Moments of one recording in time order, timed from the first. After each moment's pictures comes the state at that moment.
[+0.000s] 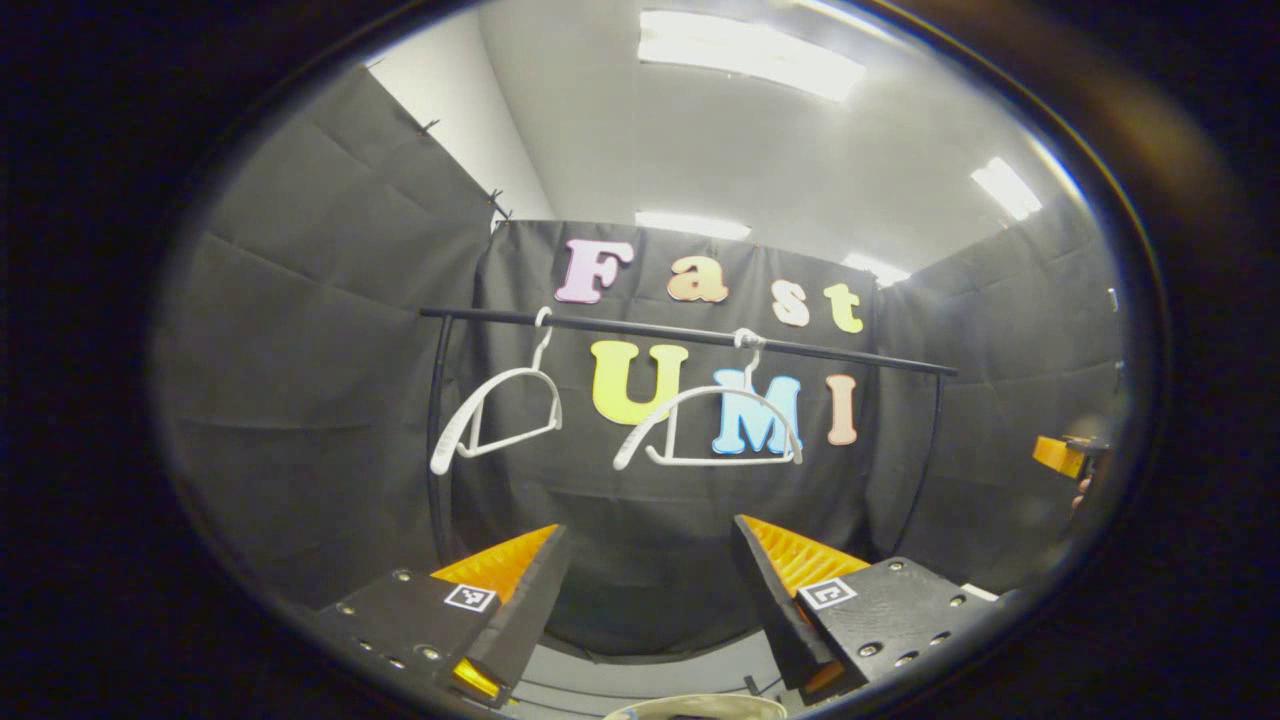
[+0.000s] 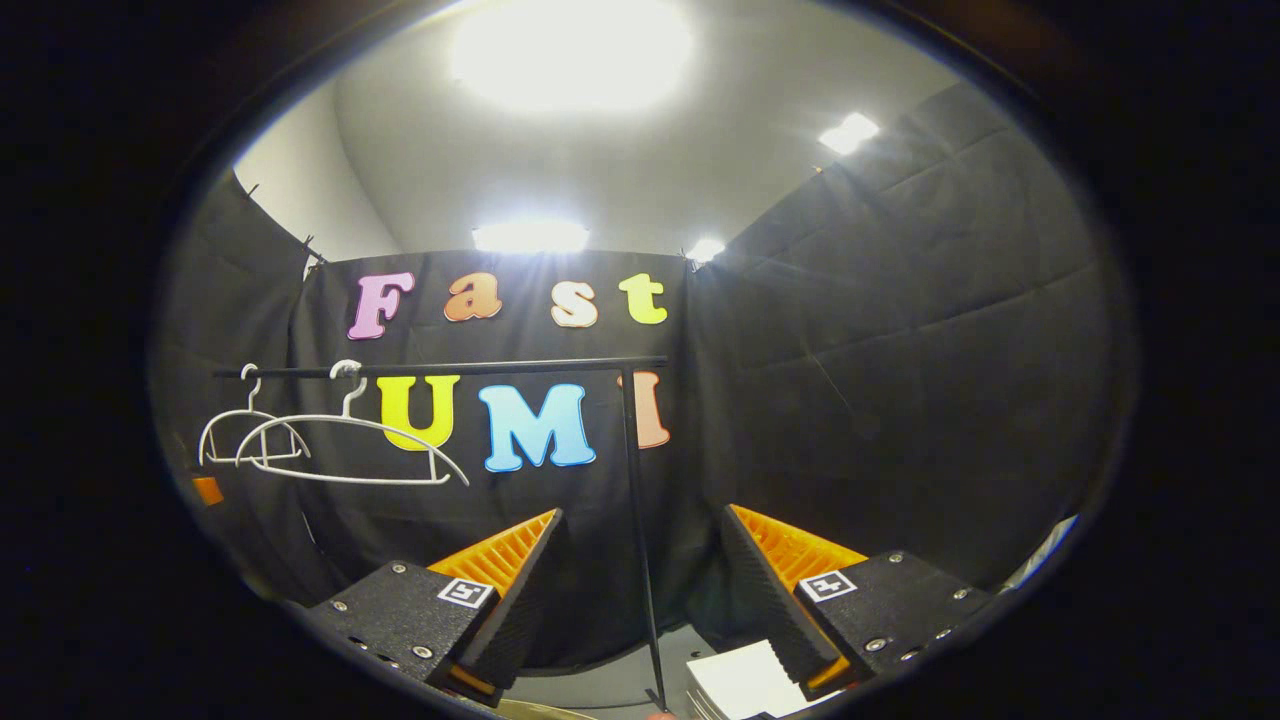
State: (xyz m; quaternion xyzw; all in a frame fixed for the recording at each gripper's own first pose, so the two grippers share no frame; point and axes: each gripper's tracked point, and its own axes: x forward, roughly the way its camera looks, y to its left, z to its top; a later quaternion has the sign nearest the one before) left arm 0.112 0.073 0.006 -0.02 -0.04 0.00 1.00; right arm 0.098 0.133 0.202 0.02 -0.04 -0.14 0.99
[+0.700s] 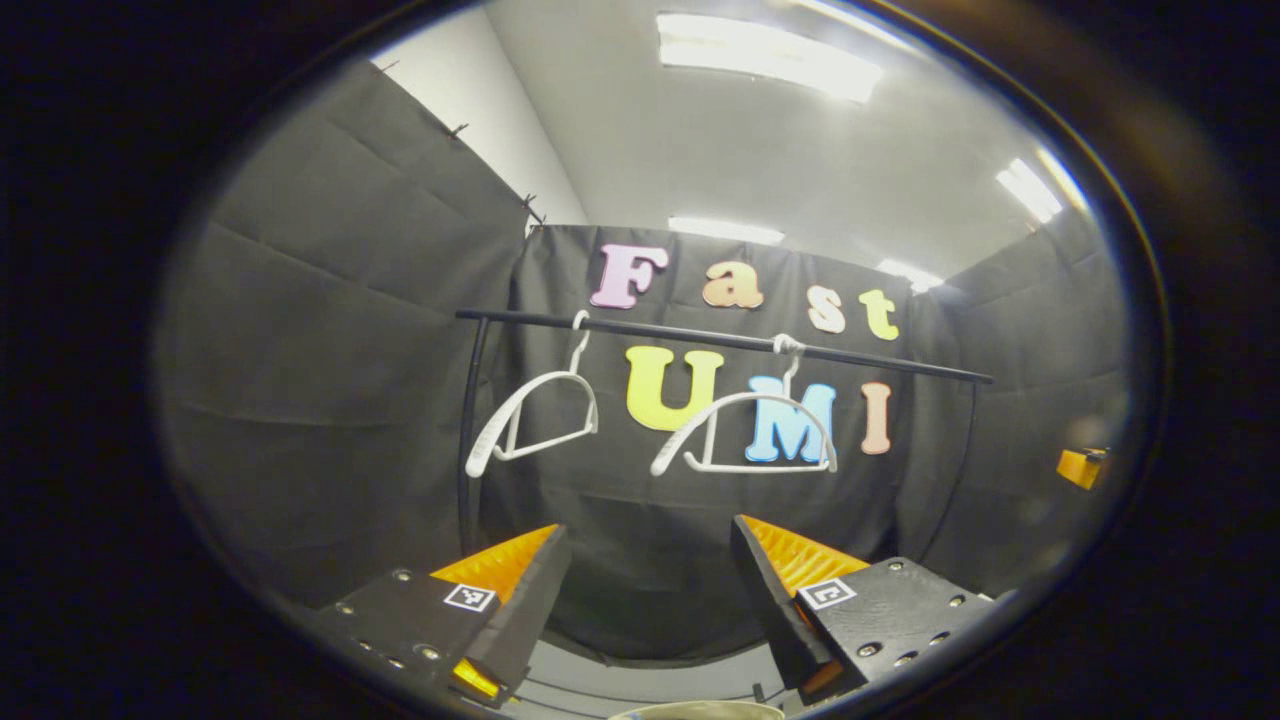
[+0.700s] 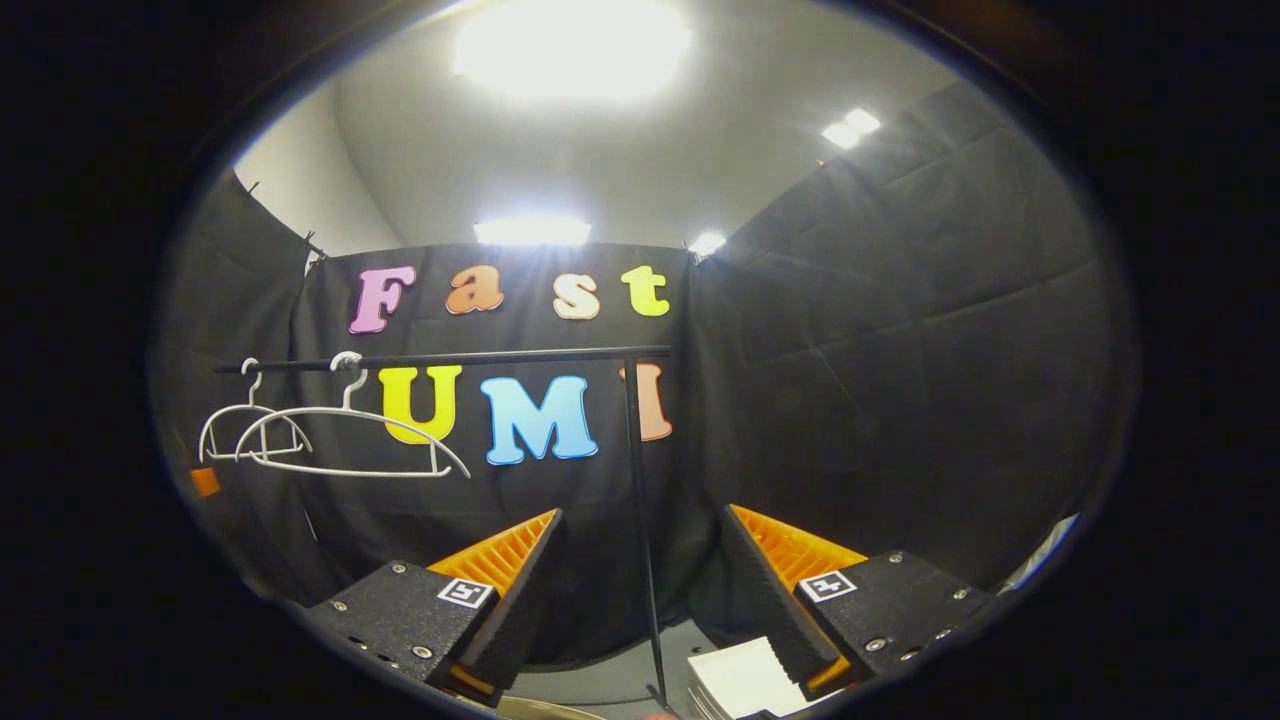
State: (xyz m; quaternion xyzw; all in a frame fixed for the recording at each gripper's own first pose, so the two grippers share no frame) left arm 0.111 0.099 0.005 -0.02 -0.04 0.07 1.00; right arm 0.014 -0.005 0.044 0.03 -0.03 -0.14 0.99
